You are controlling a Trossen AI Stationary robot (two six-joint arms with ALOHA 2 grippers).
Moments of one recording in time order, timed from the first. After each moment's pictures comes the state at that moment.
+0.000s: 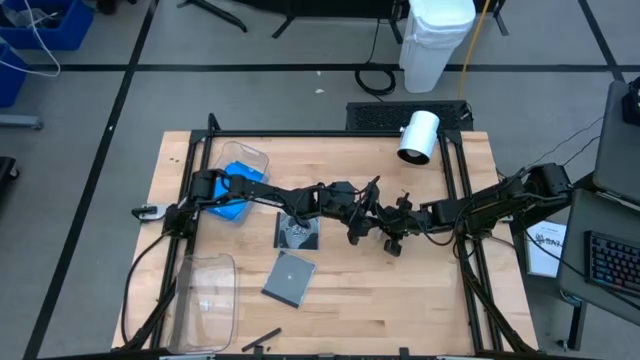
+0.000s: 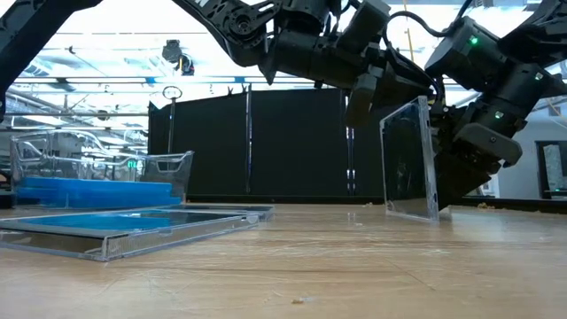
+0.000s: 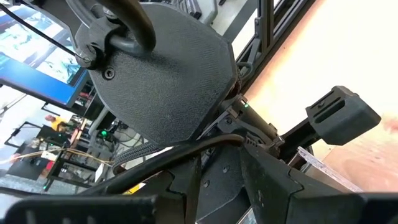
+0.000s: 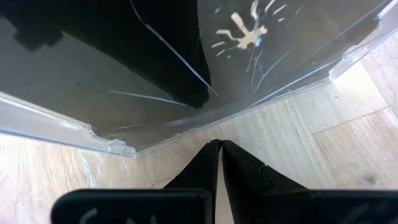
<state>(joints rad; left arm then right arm) 0.01 2.15 1.52 0.40 0.15 0.96 0.09 1.32 0.38 -0.03 0.18 0.41</state>
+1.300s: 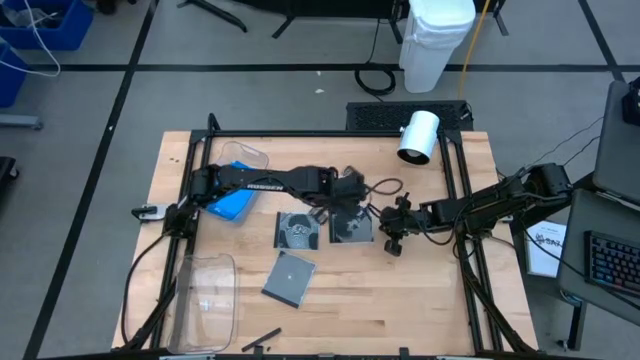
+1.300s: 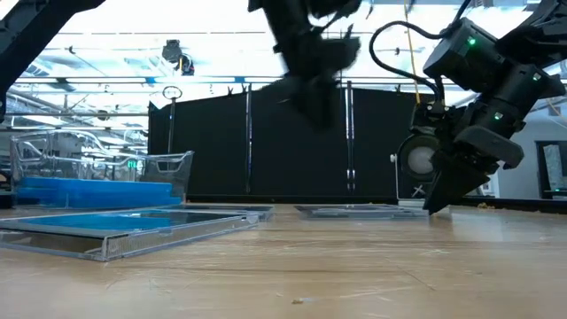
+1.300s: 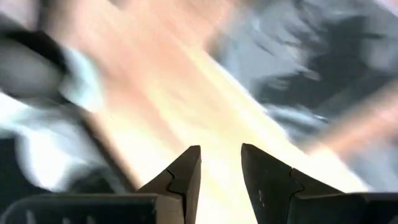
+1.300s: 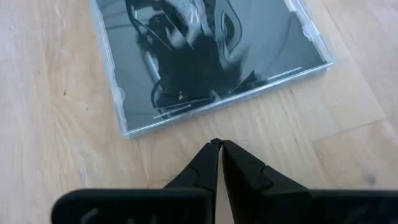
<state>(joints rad) 0.04 2.15 1.96 -0.92 -0.28 0.92 0.09 1.32 0.38 -0.03 0.18 0.35</state>
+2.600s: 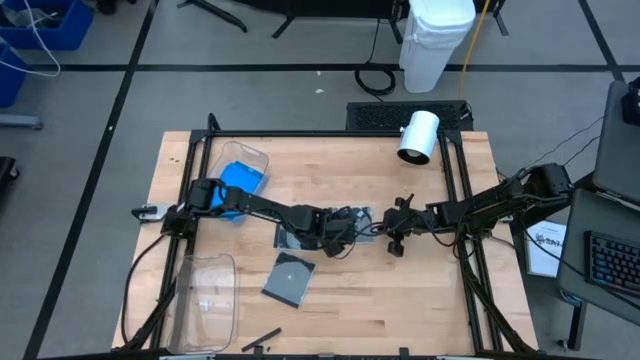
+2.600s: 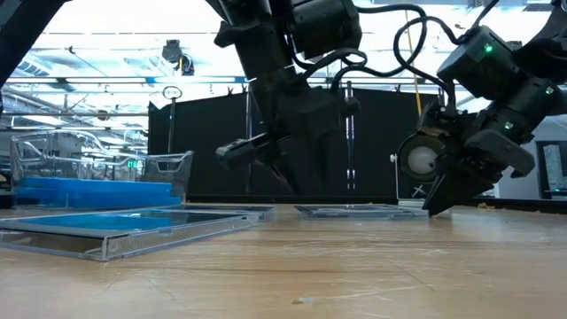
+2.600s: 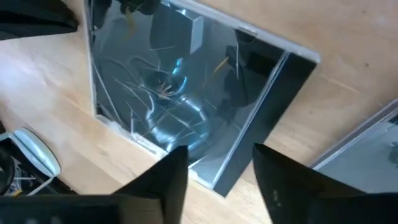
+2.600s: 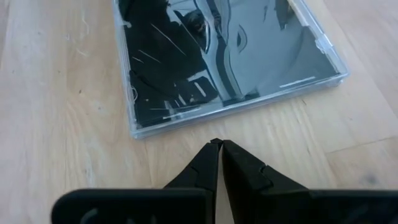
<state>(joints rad) -0.11 2.15 1.60 -0.64 -0.39 1.14 0.09 1.32 0.27 0.20 0.14 0.29</state>
